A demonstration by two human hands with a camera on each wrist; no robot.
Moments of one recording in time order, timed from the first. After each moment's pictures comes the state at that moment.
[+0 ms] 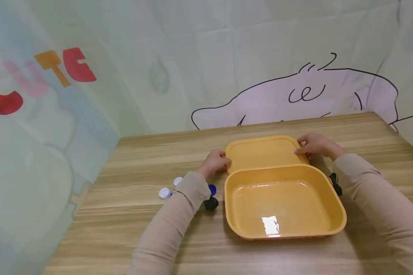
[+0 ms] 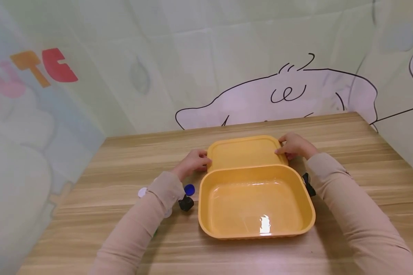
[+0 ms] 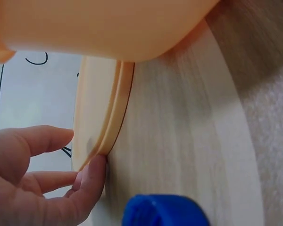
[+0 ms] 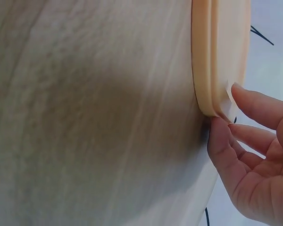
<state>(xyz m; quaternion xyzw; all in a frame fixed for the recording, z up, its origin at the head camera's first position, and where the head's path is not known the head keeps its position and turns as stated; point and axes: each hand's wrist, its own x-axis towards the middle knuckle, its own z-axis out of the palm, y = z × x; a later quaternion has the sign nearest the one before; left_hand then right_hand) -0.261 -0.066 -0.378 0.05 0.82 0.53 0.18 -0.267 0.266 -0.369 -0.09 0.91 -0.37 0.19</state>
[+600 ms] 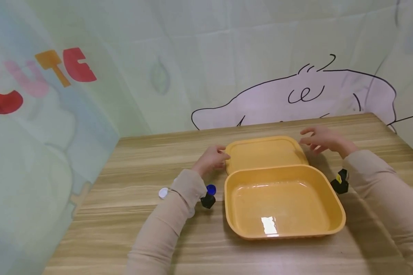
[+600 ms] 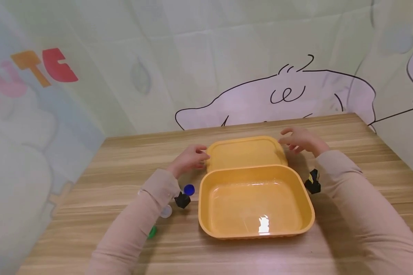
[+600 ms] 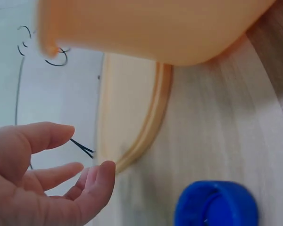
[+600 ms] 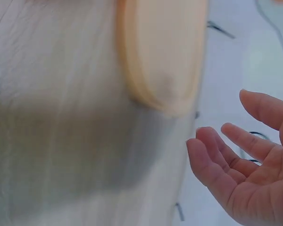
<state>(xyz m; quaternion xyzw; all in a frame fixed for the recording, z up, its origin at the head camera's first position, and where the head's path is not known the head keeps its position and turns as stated) -0.261 -0.072 -0.361 0.05 0.83 0.53 0.20 -0.261 0.280 -0.345 -0.05 0.90 -0.40 0.18</state>
